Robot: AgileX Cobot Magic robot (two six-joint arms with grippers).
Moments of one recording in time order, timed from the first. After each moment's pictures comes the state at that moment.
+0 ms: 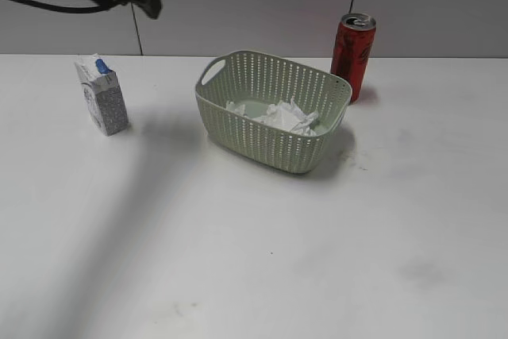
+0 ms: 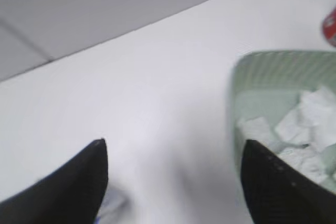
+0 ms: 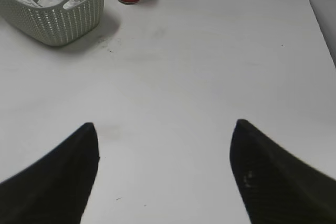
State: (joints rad) left arm -0.38 1.98 -1.82 -0.08 0.89 0.14; right arm 0.12 0.00 -0.42 0.08 0.94 -0.08
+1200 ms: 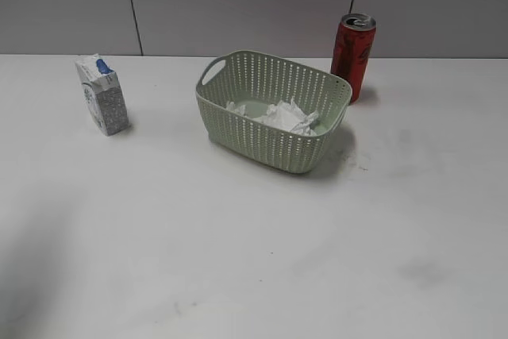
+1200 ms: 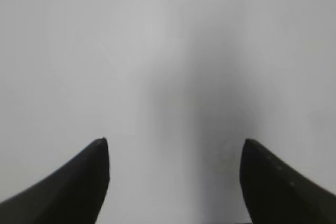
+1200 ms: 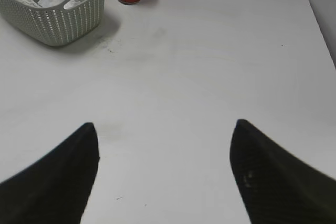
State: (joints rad) left arm -0.14 1.38 -1.04 -0.06 1.15 0.13; right arm 0.12 0.00 -0.42 0.08 0.94 -0.08
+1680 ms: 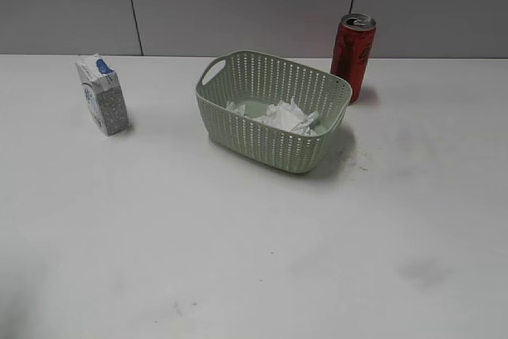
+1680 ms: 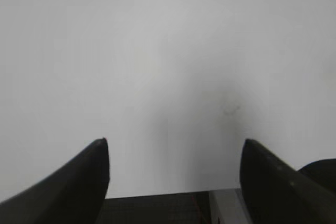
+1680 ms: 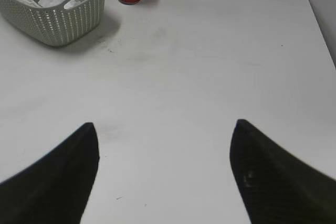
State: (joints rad) left arm -0.14 1.02 -0.71 -0.06 1.06 0.14; right arm 0.12 0.00 -0.42 0.08 0.94 -0.08
